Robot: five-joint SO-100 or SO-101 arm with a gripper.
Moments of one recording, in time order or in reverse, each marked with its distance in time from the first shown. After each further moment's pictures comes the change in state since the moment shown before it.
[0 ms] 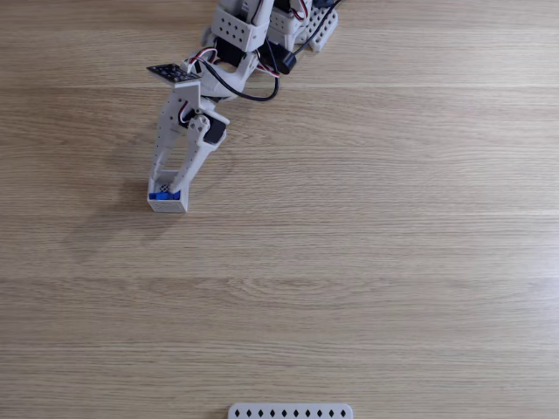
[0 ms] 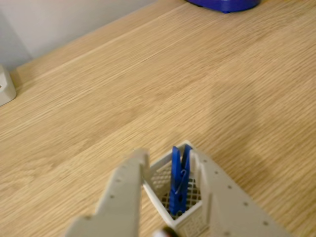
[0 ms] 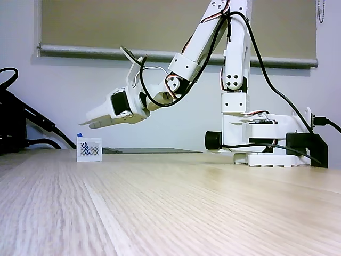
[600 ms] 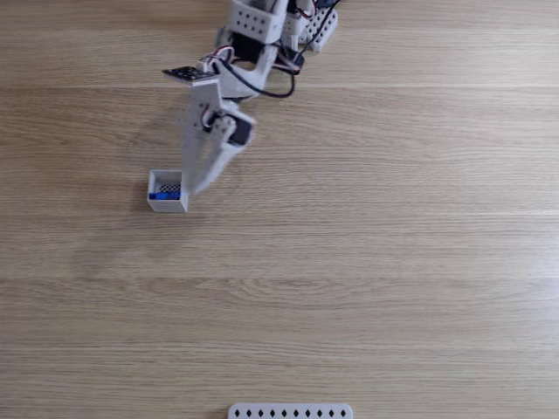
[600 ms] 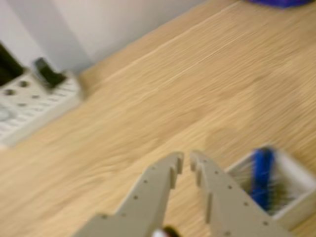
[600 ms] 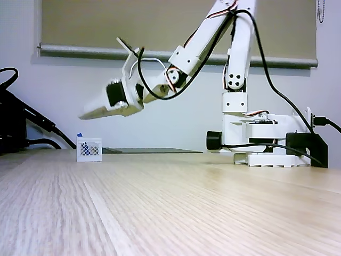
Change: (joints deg) arm -11.5 13.1 0.0 12.8 11.6
